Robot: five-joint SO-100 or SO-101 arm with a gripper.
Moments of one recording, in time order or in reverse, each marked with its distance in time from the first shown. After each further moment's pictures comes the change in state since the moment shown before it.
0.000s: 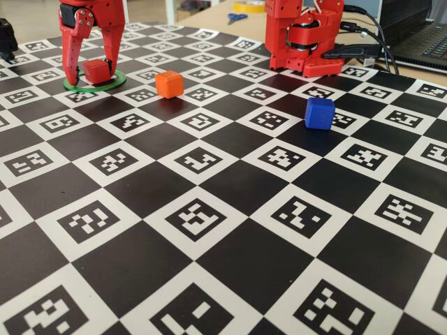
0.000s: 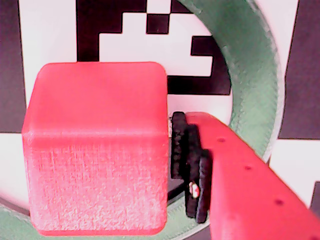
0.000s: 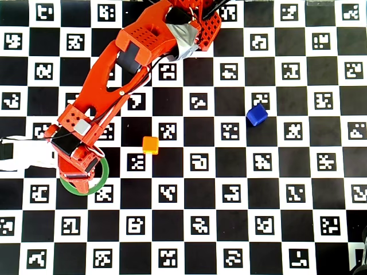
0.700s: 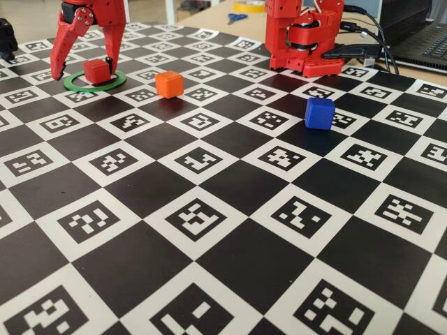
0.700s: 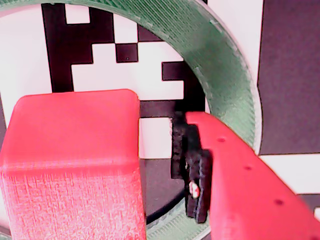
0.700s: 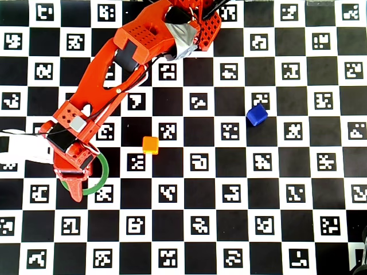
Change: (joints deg) arm 1.6 0.0 0.0 0.0 2.0
